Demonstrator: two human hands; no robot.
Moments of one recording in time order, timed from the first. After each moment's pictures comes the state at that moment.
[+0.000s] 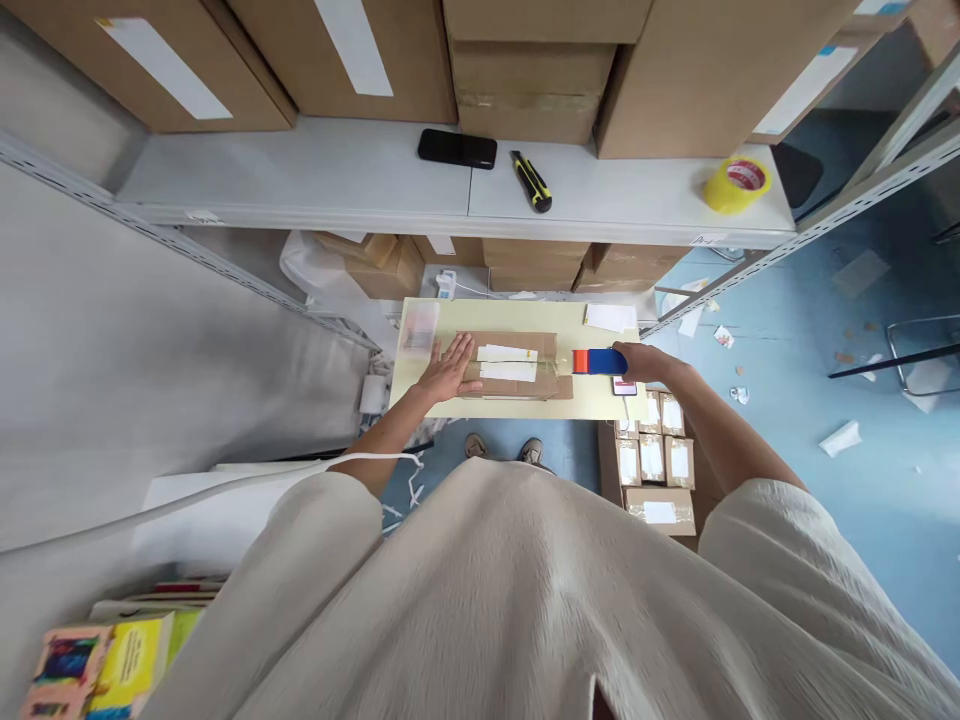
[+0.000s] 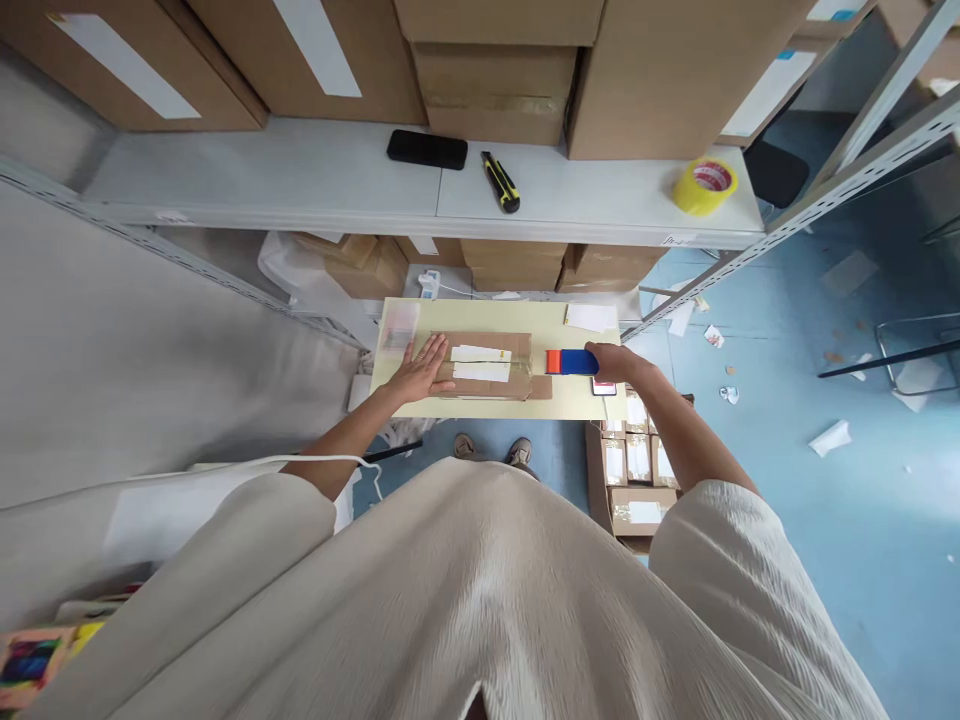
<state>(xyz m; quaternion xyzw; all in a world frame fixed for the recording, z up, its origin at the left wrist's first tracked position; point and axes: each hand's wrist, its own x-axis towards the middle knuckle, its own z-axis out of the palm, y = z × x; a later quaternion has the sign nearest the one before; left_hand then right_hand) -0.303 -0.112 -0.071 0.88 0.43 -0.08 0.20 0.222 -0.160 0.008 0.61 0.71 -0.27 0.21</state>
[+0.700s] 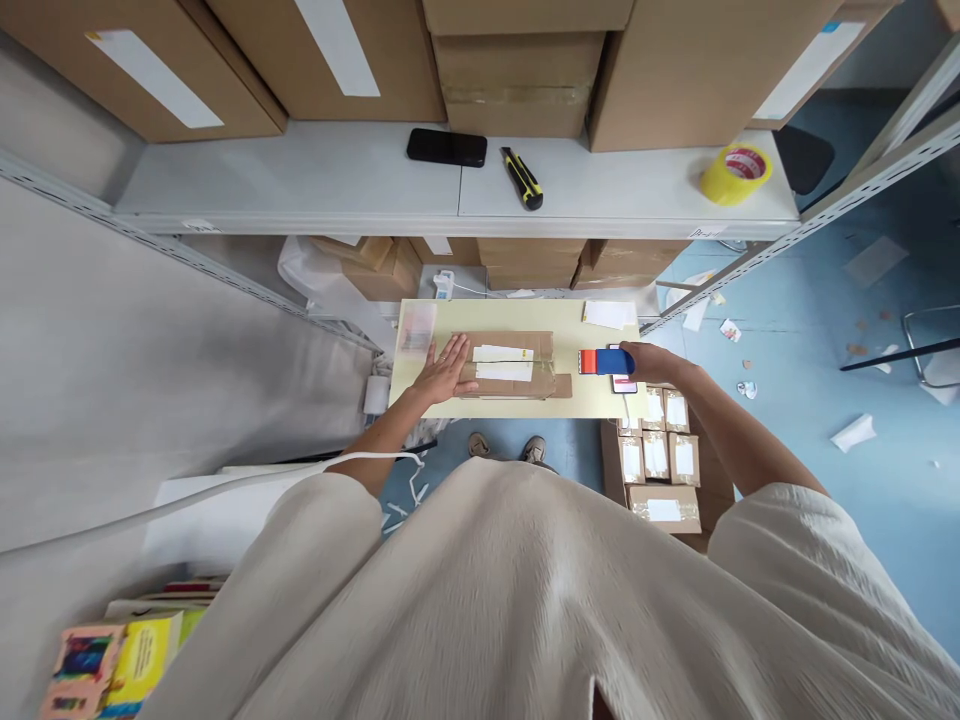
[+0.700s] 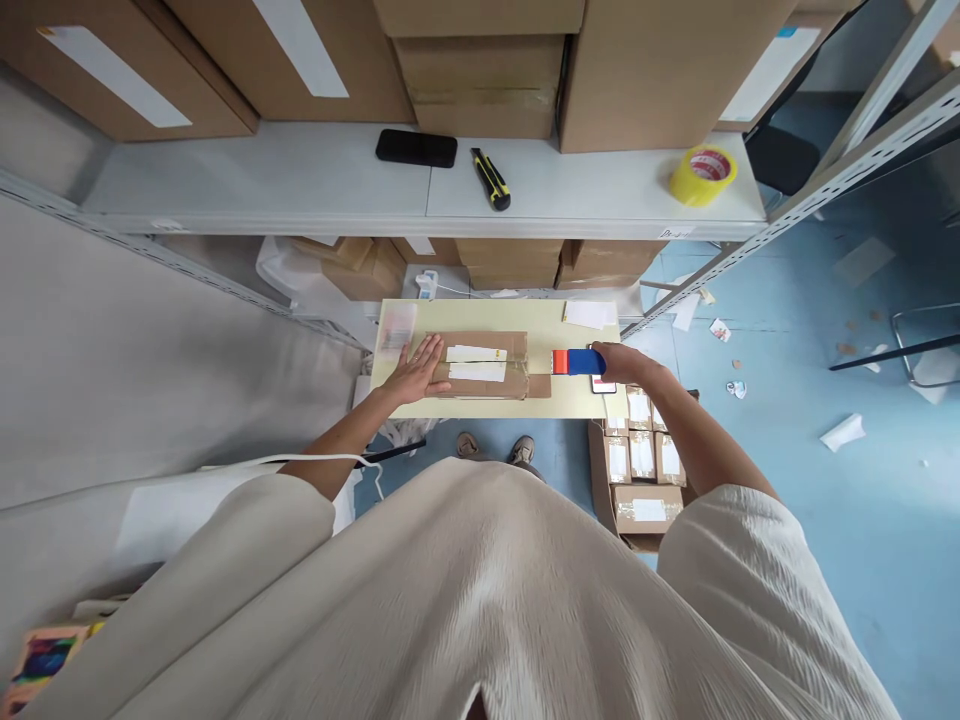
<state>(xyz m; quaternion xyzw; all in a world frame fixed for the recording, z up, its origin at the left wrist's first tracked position) -0.305 -0.111 -0.074 0.88 0.43 -0.09 0.19 0.257 -0.170 -0.016 0.61 0.72 -0.27 0.17</state>
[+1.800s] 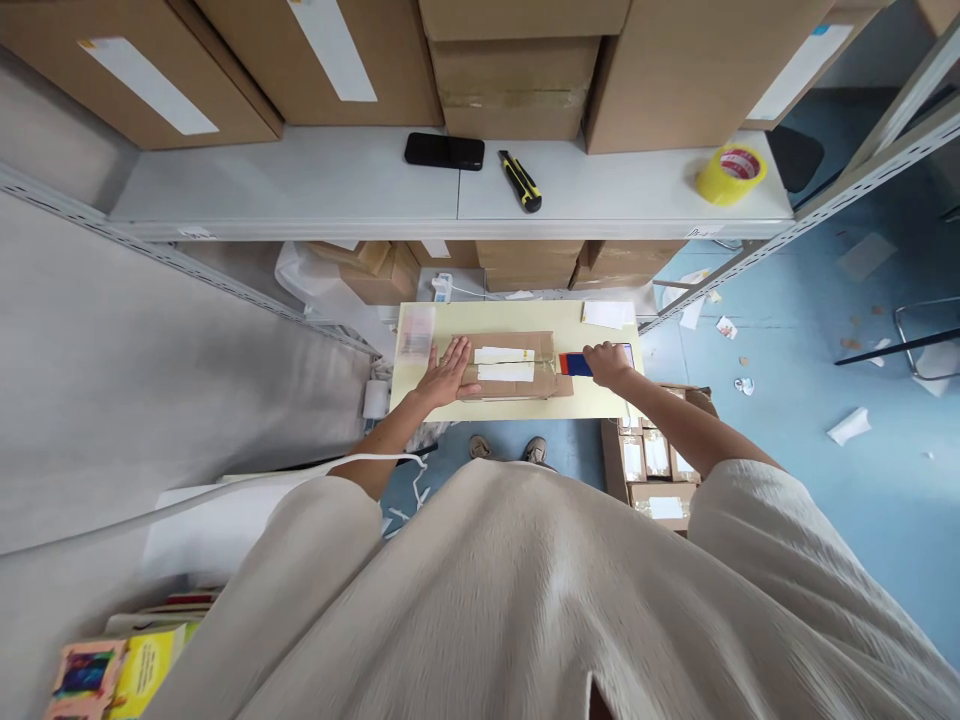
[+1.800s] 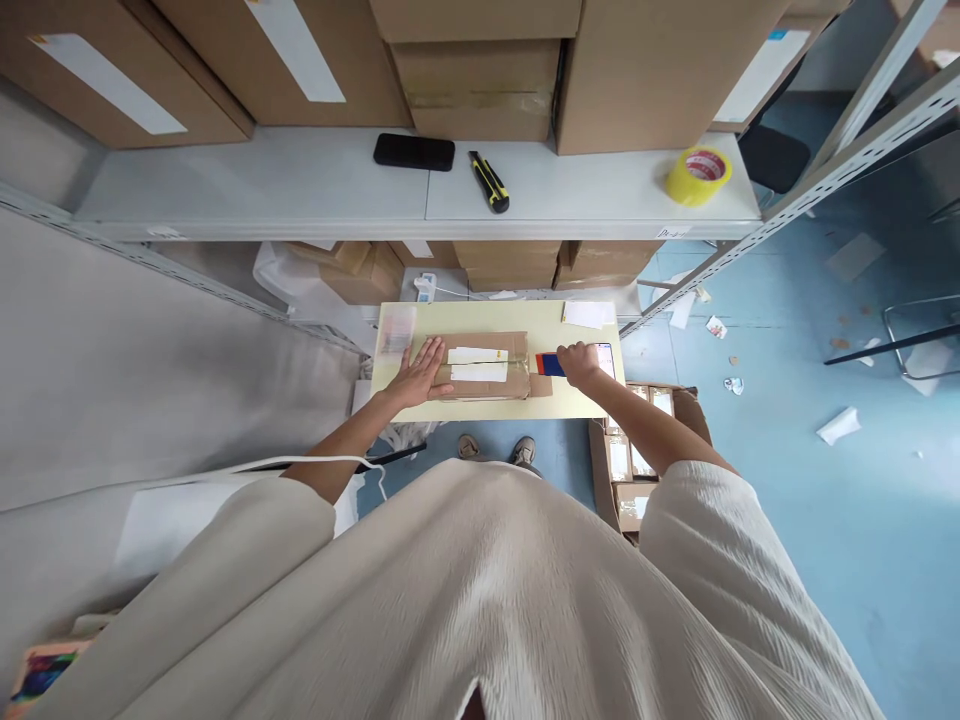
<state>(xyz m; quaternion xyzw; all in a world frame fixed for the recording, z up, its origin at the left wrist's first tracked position) -0.301 -0.112 -0.073 0.88 0.43 -0.08 0.20 0.142 -0.160 -0.031 0.65 0.70 -0.19 0.23</state>
